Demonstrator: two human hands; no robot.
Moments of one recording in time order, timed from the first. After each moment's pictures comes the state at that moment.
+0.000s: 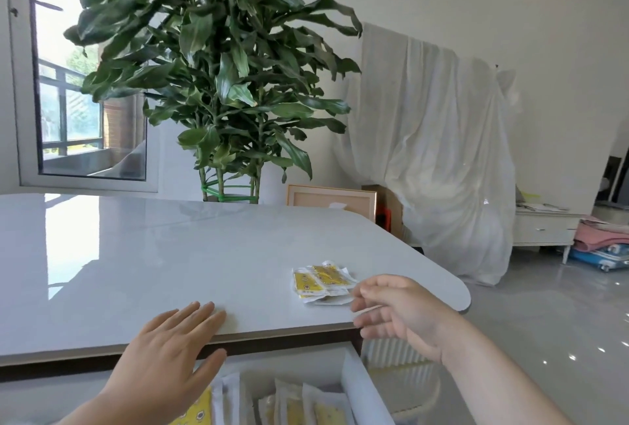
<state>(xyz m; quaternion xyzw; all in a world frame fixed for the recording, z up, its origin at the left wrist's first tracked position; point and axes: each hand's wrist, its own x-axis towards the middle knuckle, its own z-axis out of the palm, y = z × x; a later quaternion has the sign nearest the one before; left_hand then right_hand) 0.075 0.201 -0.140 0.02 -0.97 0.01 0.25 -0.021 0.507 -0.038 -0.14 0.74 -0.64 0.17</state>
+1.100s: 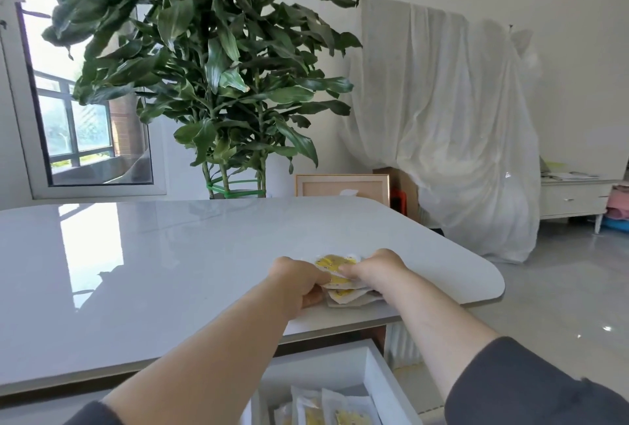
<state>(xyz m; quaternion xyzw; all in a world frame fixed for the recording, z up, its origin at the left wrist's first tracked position) -0.078 0.310 -0.069 0.22 -0.67 -0.71 0.02 -0.129 0.444 -0.063 0.03 0.88 -0.48 0.04</state>
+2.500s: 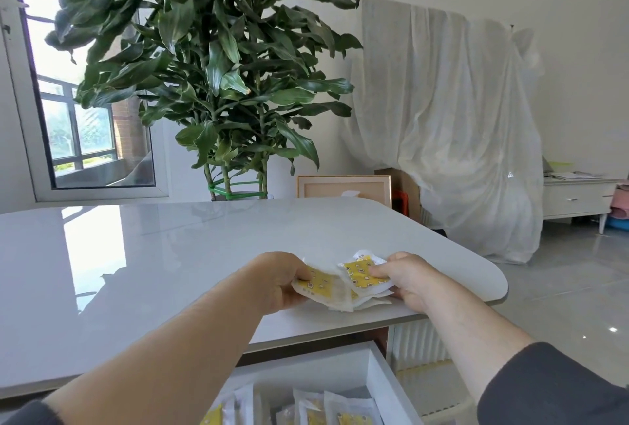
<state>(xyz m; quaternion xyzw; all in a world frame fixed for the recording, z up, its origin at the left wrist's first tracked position) -0.058 0.289 -0.046 0.23 -0.64 -0.73 -0.04 -0.148 0.478 -0.076 0.03 0.76 -0.64 0.08</state>
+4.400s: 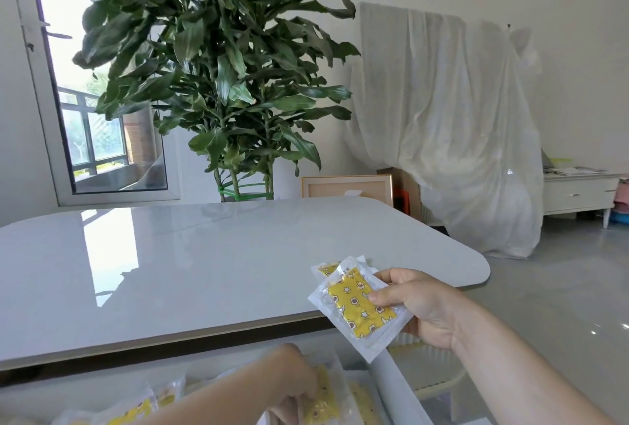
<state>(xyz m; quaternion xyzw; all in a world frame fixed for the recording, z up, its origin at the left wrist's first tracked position) 0.031 0.321 -0.132 0.21 -0.92 -0.28 -0.20 -0.023 0.511 -0.058 -0.09 0.72 -0.66 0.20</state>
